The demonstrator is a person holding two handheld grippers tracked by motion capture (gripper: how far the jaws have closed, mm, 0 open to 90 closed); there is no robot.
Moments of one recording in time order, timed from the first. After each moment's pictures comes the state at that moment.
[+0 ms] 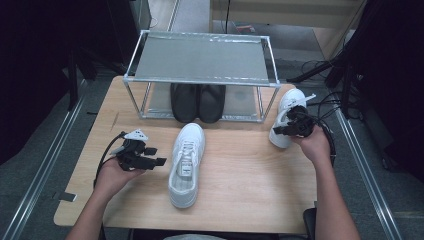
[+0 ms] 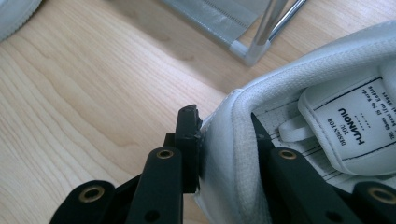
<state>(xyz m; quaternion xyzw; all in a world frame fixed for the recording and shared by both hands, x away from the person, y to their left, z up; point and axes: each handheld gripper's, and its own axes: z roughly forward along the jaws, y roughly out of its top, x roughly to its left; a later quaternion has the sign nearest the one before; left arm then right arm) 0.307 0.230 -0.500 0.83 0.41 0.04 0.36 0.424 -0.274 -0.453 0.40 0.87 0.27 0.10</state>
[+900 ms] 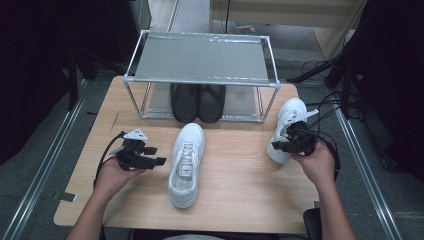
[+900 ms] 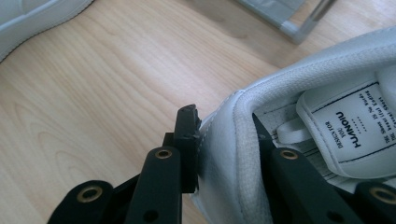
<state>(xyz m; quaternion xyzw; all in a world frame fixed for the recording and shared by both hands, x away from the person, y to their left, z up) 0.306 0.229 -0.499 0.83 0.41 0.05 0.37 0.356 -0.259 -0.437 0.39 0.87 0.27 0.10</state>
